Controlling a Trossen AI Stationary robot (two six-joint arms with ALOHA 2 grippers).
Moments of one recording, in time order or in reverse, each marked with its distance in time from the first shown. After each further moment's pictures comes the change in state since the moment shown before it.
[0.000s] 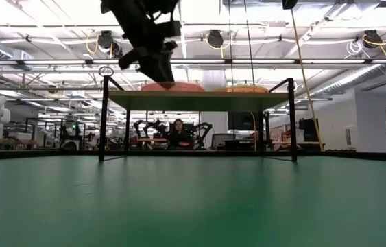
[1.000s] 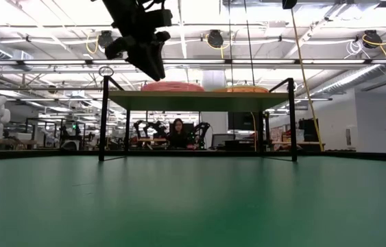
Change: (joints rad) left arm -0.034 -0.070 0.000 -0.097 -0.036 0.006; right arm 0.000 0.000 0.000 0.013 0.003 -0.001
